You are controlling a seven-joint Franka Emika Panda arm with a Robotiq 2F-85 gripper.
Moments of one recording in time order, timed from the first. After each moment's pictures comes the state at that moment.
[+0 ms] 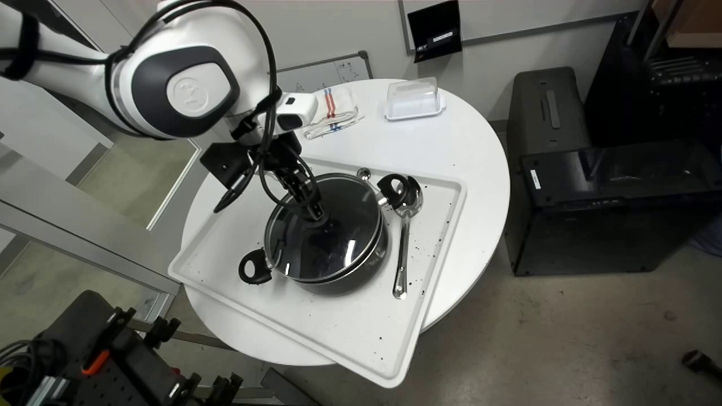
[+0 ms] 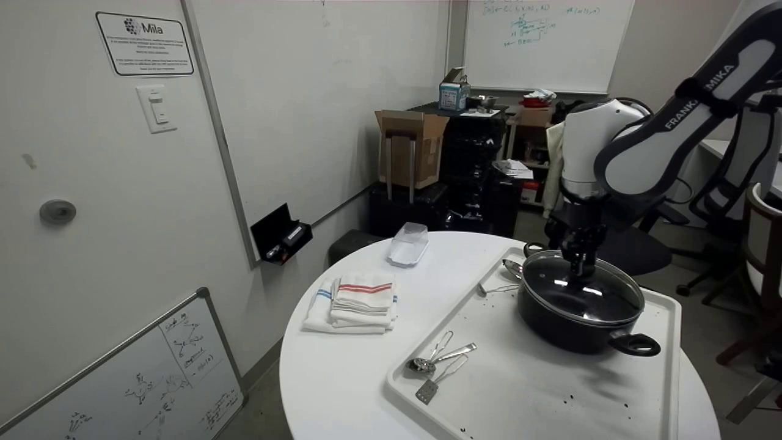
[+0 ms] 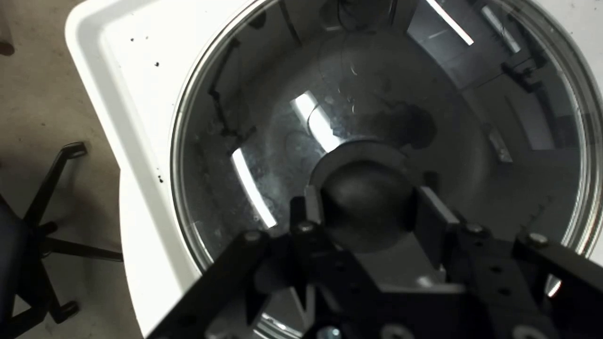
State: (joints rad) arm 0.03 0.58 -0.16 -2.09 -0.16 2.53 0.28
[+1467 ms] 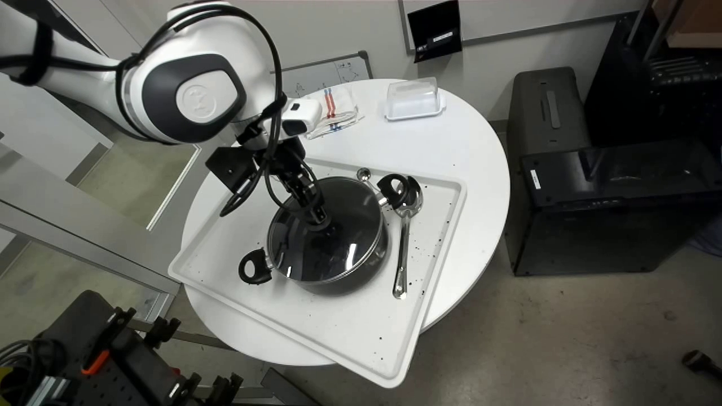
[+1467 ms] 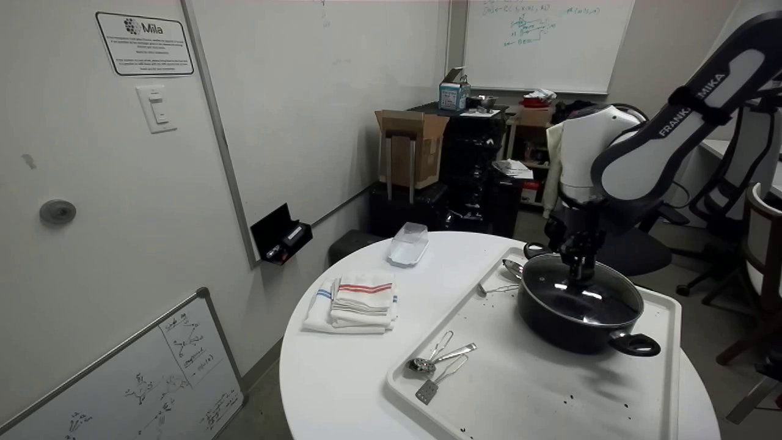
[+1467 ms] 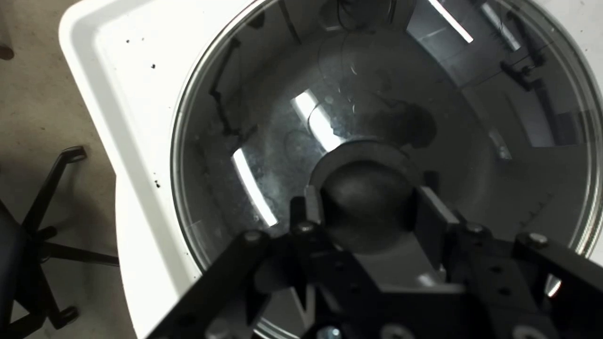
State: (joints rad) arm 0.03 0.61 -0.16 -2.08 -0.16 2.53 0.28
